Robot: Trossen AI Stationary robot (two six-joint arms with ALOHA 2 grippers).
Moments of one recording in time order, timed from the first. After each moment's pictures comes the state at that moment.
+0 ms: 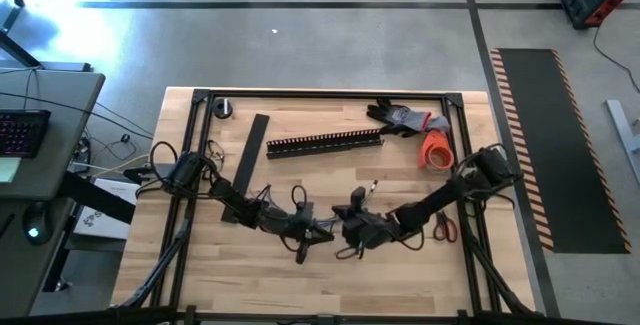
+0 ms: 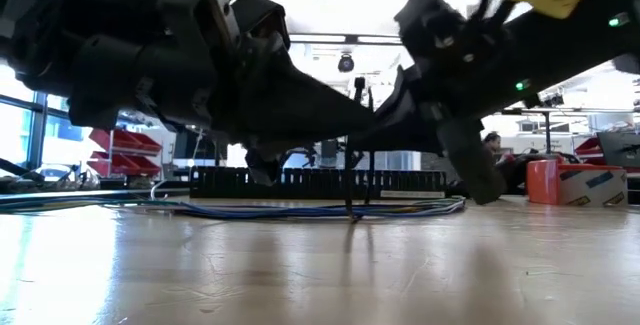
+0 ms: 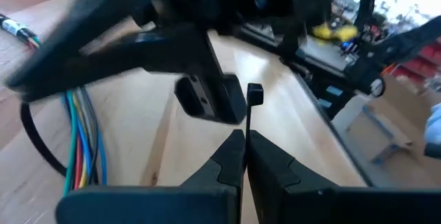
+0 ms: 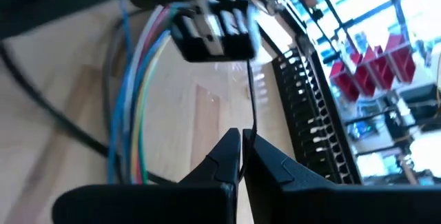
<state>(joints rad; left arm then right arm) -0.39 2.09 0.73 1.18 -0.20 -0.49 0.46 1.92 0.81 0.50 0.82 -0.44</state>
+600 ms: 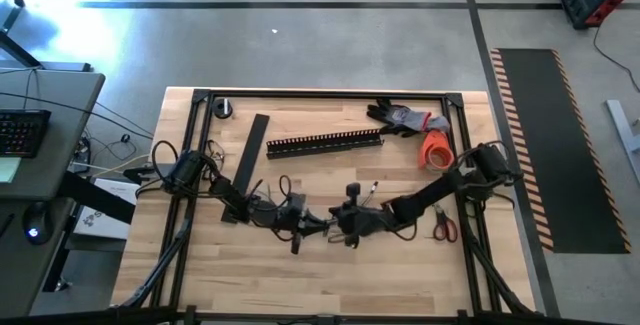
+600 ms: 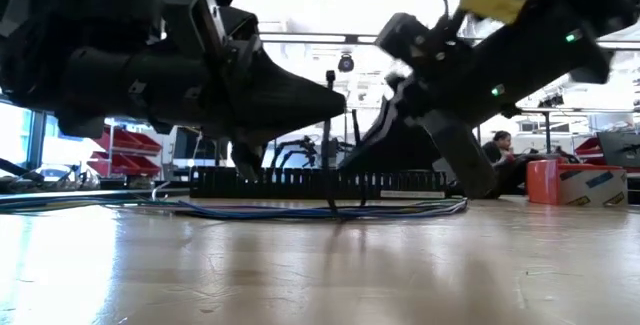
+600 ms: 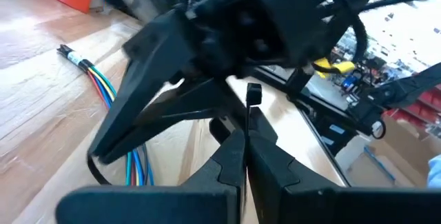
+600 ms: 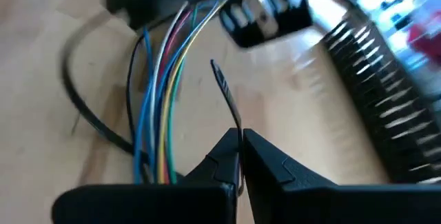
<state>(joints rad) -0.36 2.09 0.62 1.40 -0.27 -0.52 0.37 1.92 0.81 0.46 0.55 -0.16</state>
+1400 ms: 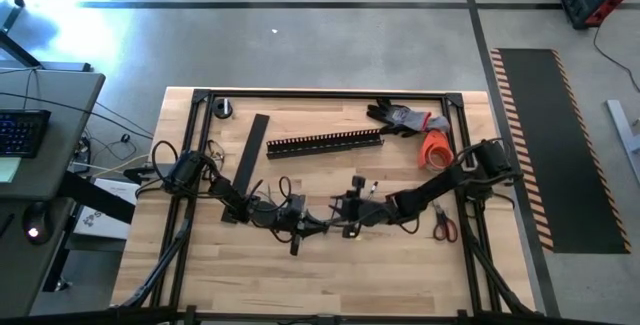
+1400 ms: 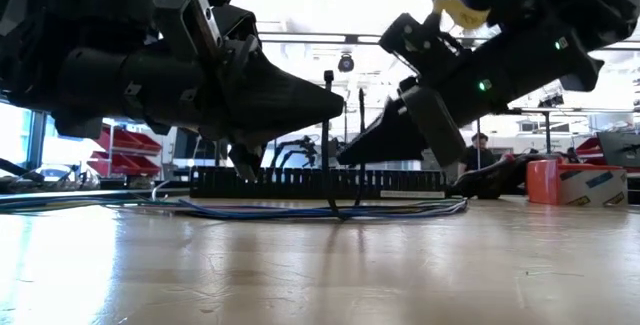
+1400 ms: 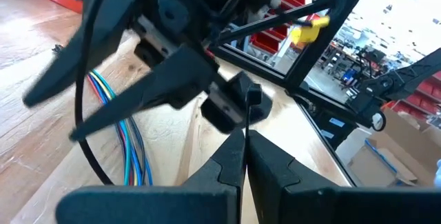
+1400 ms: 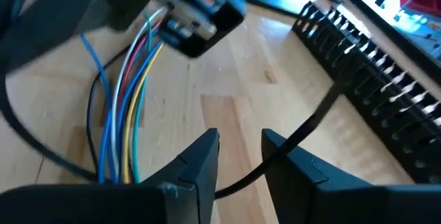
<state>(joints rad) -0.37 2.09 0.62 1.40 -0.27 -0.50 0.32 1.89 0.74 0.60 0.57 0.00</state>
